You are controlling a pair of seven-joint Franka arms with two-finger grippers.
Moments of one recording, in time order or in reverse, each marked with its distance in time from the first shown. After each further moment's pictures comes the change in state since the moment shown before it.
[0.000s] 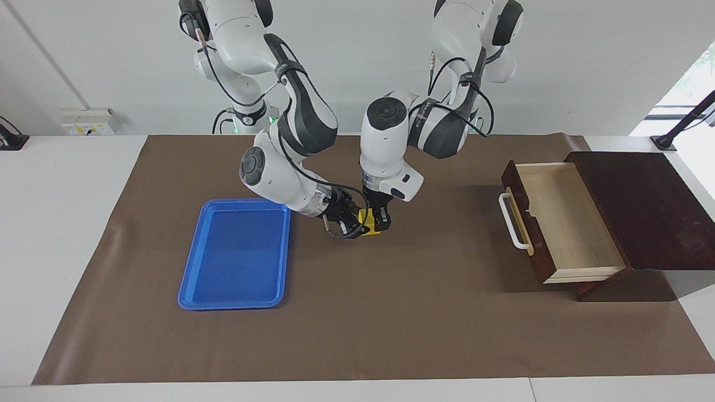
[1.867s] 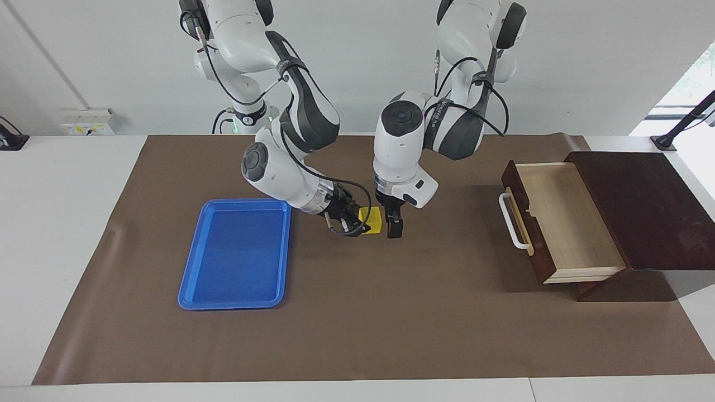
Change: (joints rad) left arm 0.044 0.019 -0.004 0.054 -0.001 -0.074 0.120; right arm 0.003 -0.007 -0.001 0.007 -0.025 -0.007 0.004
